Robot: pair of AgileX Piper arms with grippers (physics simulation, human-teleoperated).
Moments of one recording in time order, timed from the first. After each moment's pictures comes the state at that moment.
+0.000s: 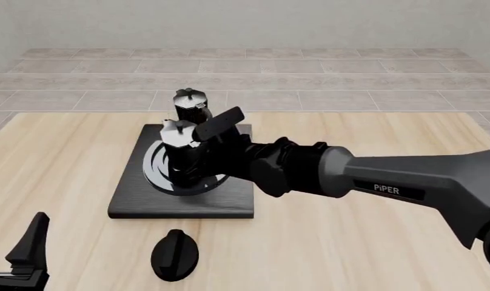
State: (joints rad) left arm 0.03 0.00 -0.01 0.01 0.09; right arm 0.81 1.88 -1.25 -0.07 0.06
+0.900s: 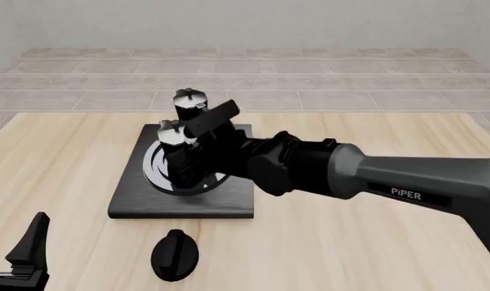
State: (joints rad) left arm 0.03 0.00 -0.01 0.01 0.09; right arm 0.85 1.82 -1.26 -0.01 0.06
